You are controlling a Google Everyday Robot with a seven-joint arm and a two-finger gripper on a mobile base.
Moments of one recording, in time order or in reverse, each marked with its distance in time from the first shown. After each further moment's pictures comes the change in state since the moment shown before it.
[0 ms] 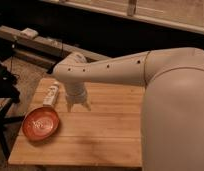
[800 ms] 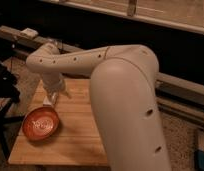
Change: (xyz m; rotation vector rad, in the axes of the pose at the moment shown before) arm -0.083 0.110 -0.001 0.017 -0.062 -0.118
